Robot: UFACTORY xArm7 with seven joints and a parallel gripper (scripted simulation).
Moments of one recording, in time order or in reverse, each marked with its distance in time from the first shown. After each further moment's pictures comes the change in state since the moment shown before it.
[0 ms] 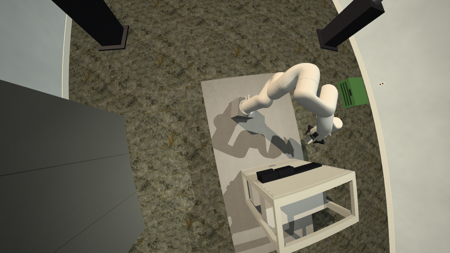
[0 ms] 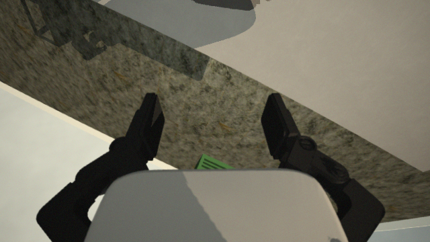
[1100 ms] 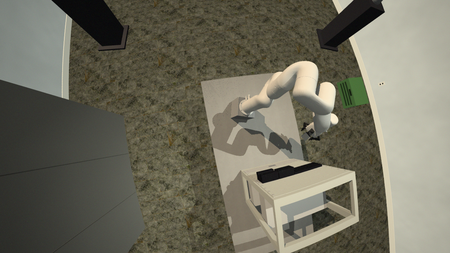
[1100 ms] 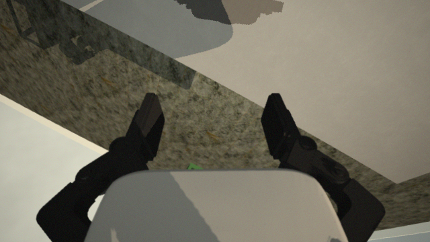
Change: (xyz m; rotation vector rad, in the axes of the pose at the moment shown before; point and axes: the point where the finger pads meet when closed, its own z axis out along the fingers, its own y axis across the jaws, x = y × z) arm 0.009 0.037 0.008 -0.022 0.052 -0.060
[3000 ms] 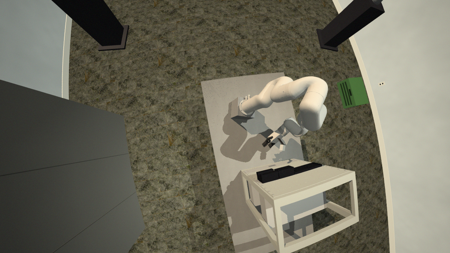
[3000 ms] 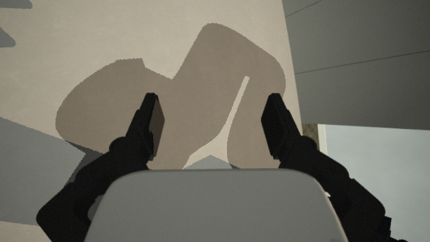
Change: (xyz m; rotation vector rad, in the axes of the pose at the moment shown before) arm 0.269 0.120 0.117 -0.404 0.724 -1.154
